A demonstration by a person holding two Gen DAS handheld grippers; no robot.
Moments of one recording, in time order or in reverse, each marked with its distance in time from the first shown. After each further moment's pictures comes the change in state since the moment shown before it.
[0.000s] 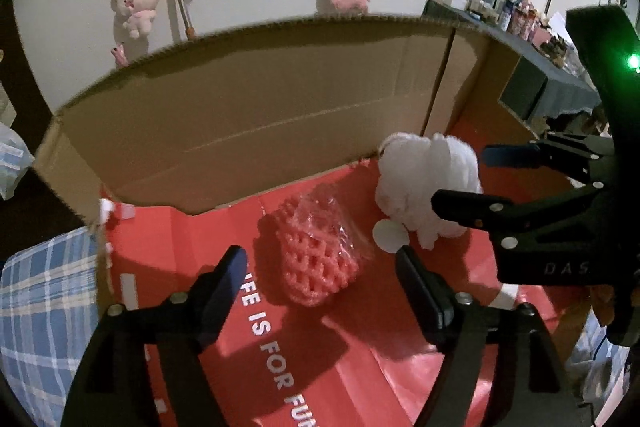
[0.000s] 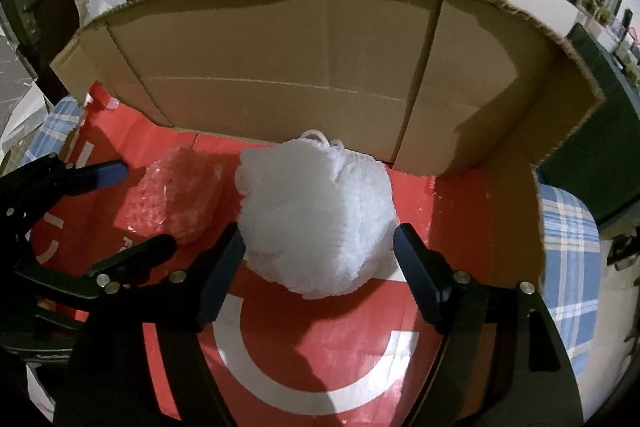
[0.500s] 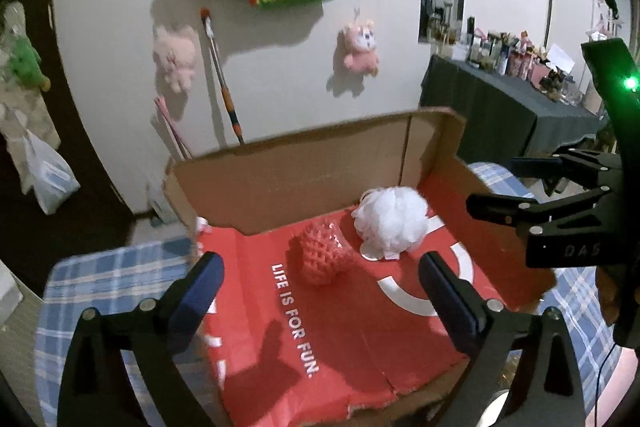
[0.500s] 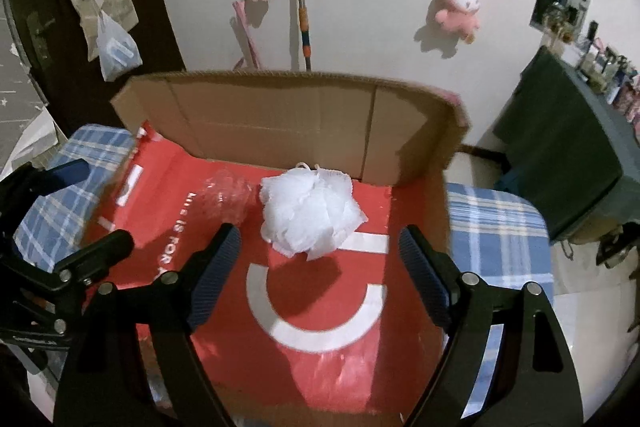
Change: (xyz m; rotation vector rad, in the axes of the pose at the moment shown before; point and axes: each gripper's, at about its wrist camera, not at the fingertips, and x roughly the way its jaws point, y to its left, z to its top) left arm -0.127 -0.024 -0.023 0.006 -0.209 0.102; right arm -0.114 0.015 -0.030 0.027 -0.165 -0.050
